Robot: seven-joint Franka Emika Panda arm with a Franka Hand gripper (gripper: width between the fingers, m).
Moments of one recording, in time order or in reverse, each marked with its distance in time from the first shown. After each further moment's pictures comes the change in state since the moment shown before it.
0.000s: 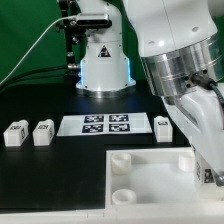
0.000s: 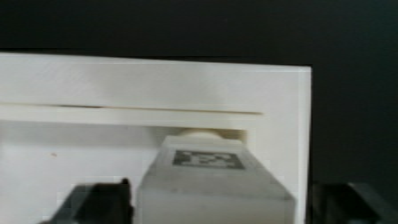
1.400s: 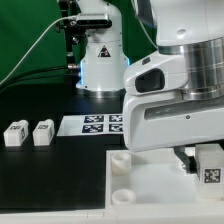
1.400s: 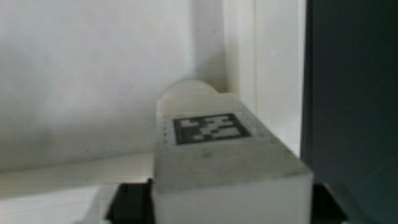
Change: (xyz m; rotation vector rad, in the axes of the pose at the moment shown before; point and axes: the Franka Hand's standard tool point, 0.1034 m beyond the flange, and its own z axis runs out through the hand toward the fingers) arm 0.001 -0.004 -0.004 -0.128 0.060 -1.361
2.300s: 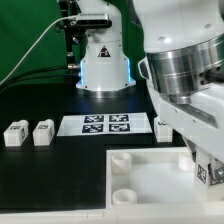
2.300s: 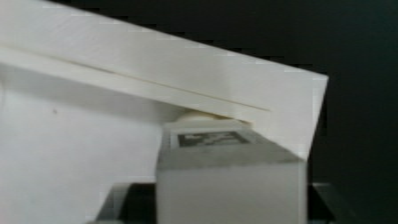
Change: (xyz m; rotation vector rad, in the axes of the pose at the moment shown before) arm -0.002 0.001 0.002 0.074 -0.063 1.377
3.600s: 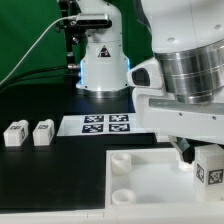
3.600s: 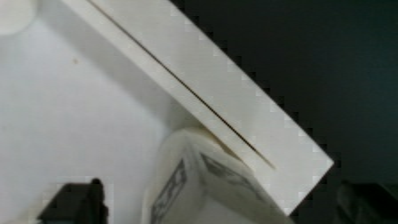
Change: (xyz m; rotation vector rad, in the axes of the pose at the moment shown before) arm -0.008 0.006 0.003 -0.044 -0.003 -0.745
